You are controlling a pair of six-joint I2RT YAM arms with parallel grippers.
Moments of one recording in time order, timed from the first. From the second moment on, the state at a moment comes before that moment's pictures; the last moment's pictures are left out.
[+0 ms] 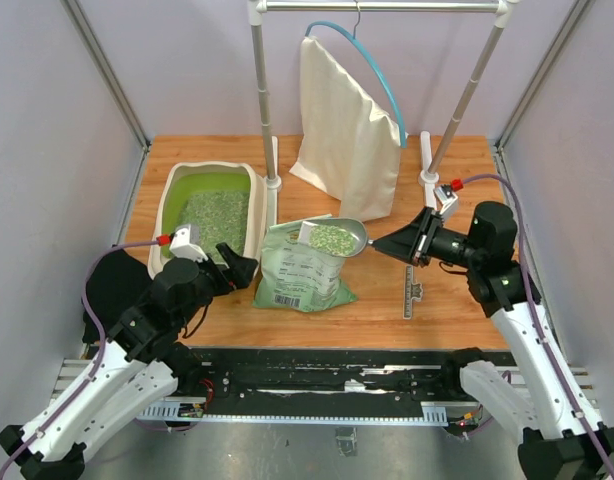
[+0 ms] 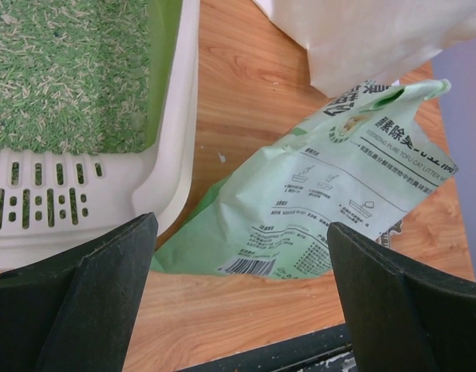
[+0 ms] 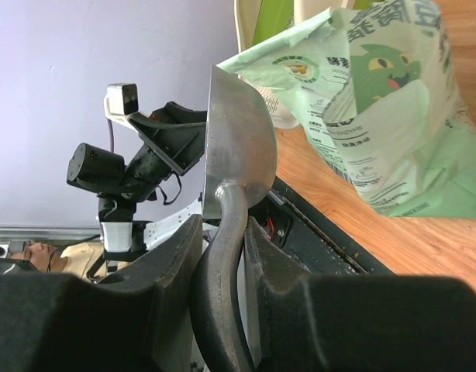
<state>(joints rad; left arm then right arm) -0.66 0.49 0.58 -0.46 -0.31 -0.73 0.18 0.79 0.84 -0.34 -0.85 0.94</state>
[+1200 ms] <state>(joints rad) -0.09 0.58 0.85 -0.67 -0.03 -0.74 0.78 1.29 1.09 0.02 -0.17 1.11</state>
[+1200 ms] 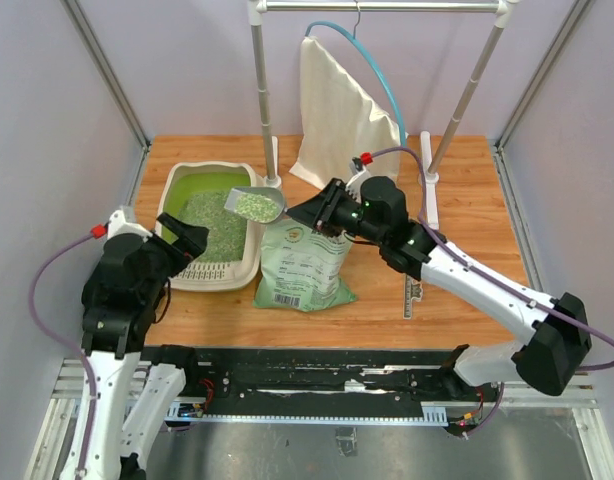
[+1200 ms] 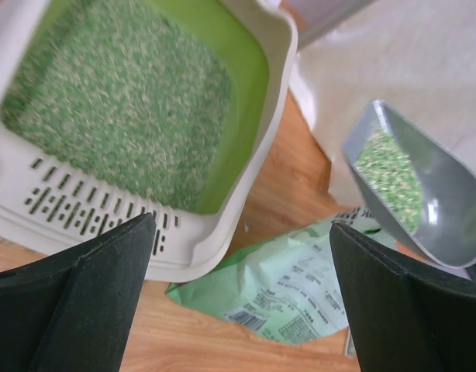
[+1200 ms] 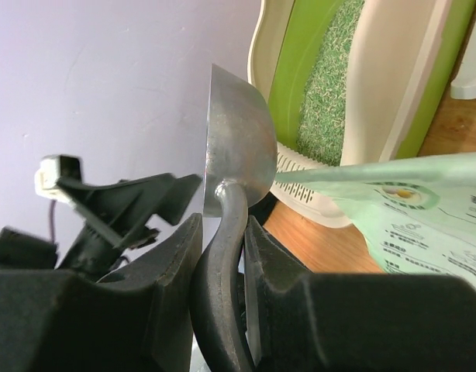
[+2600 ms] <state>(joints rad) -0.08 0.49 1.00 -0.83 -0.31 -0.57 0.93 2.34 2.29 -0.33 0.17 0.61</state>
